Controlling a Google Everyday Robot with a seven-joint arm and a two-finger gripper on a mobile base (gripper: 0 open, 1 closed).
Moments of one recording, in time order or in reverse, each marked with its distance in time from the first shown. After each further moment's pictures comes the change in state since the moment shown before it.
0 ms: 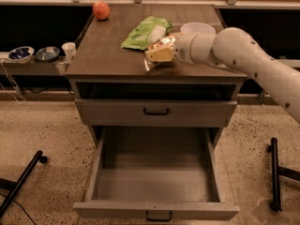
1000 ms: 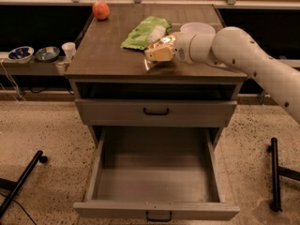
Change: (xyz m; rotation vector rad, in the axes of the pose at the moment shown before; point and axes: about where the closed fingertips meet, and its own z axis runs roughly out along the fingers) arm 0.000 0.002 0.003 -0.010 0.006 -0.001
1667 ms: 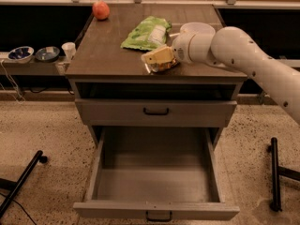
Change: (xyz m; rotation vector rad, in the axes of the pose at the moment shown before) arm 0.000 0.000 0.000 0.000 0.000 0.000
